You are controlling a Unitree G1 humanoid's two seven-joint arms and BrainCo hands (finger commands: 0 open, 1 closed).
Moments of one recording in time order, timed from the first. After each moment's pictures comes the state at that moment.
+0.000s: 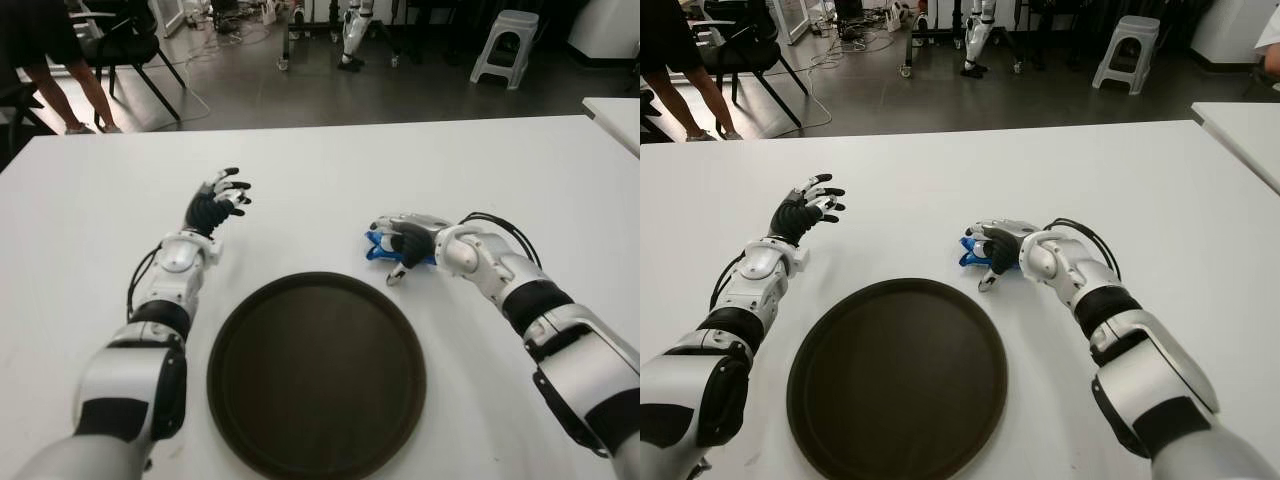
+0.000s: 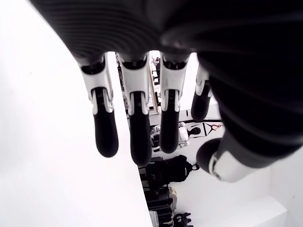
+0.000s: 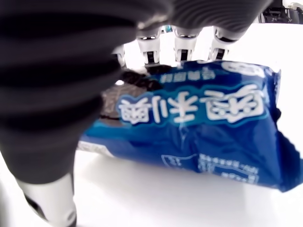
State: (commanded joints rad) left arm -0.76 0.16 0.12 1.24 0.02 -0.39 -0.12; right arm -0.80 -0.26 0.57 1.10 -0.68 -0.31 0.17
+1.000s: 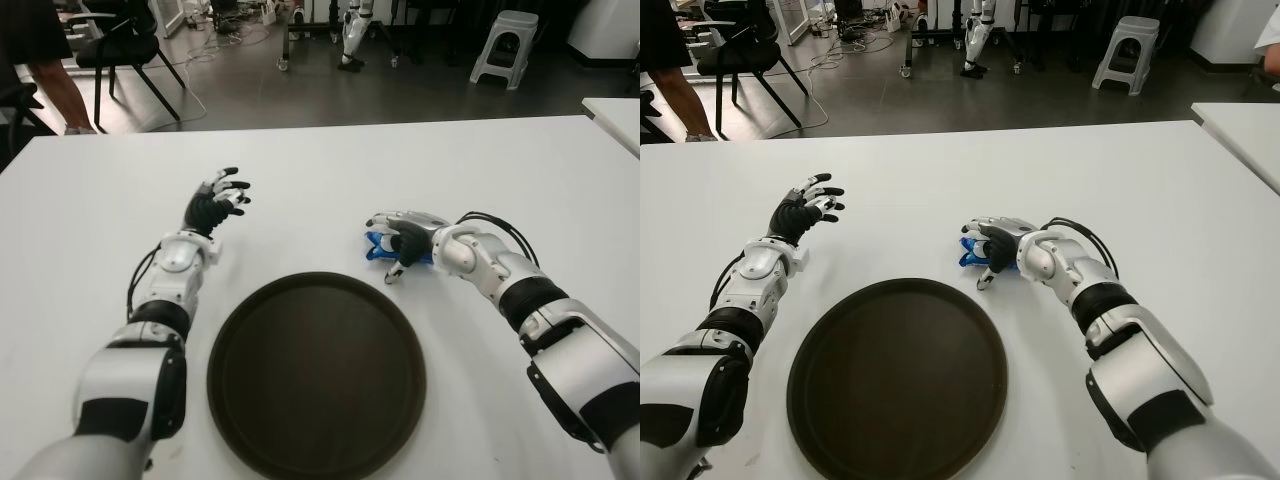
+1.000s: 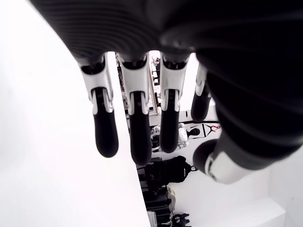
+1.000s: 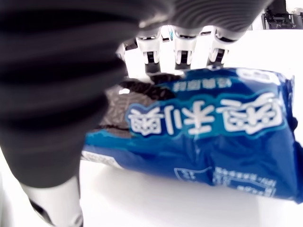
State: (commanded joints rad) left arm -0.76 0.16 0.13 1.24 0.01 -0.40 -0.12; right arm -0.81 -0.26 0.59 1.13 -0.68 -0.30 0.13
